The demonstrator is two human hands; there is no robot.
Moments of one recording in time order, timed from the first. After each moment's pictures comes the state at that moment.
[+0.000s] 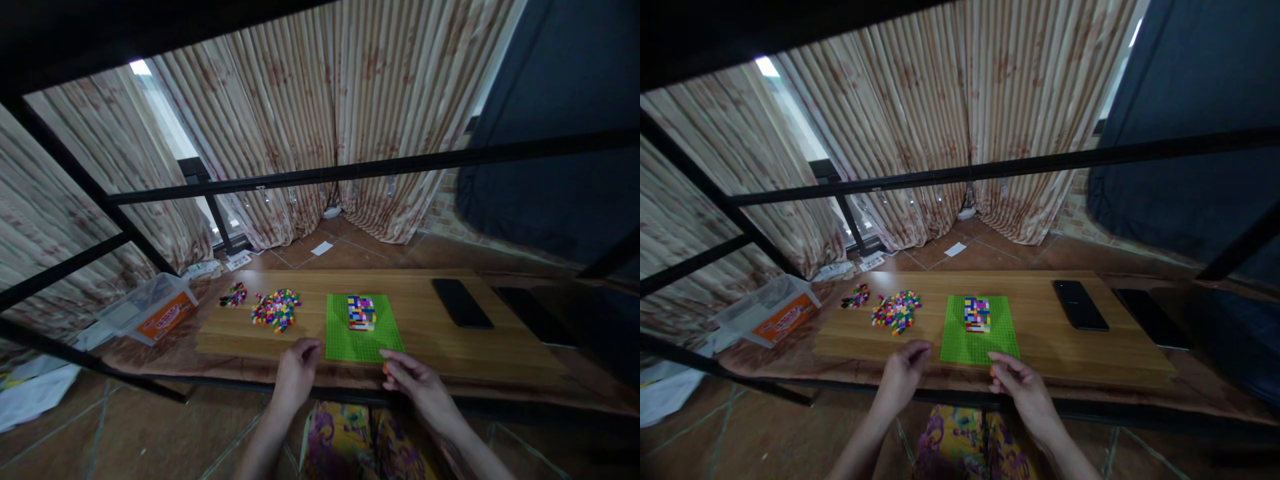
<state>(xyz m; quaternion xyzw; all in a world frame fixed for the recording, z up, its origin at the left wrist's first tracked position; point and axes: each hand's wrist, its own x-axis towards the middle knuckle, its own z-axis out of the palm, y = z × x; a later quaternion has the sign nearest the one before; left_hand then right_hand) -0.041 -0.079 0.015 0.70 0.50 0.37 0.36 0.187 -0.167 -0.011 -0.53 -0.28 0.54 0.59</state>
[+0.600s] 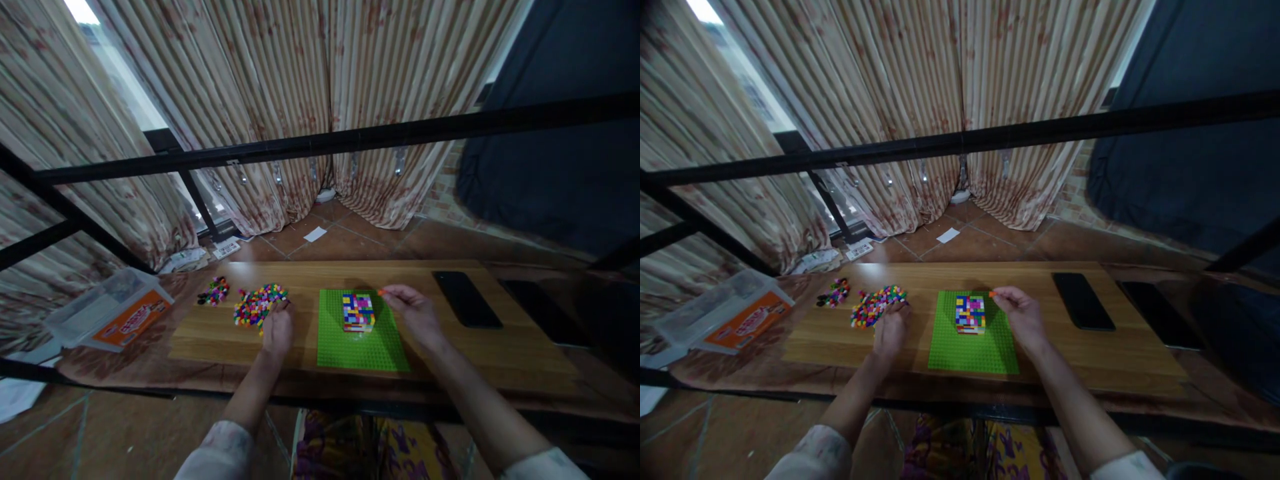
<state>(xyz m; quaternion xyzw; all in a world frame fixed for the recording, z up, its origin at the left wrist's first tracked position) -0.041 0.037 -0.021 0.82 0.53 0.22 0.02 0.245 -0.041 0.010 -0.58 -0.38 0.34 0.64</state>
